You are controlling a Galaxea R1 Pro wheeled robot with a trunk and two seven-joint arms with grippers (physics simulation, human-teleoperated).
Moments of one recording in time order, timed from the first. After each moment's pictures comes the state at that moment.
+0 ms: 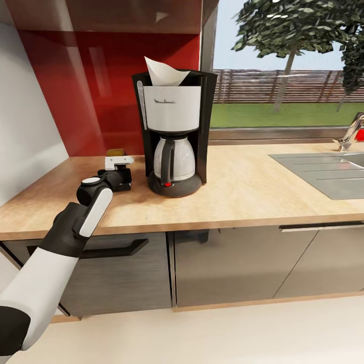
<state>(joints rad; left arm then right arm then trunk) -1.01 0.15 -0.33 -1.34 0.50 0.68 0.43 -0.12 -0.12 -0.13 -0.49 0.10 -0.18 0.00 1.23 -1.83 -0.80</state>
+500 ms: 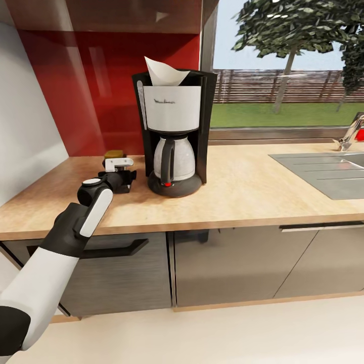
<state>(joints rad) -1.01 0.15 -0.32 -1.32 0.51 0.68 0.43 -0.12 -0.12 -0.13 -0.49 0.10 -0.18 0.00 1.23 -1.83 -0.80</state>
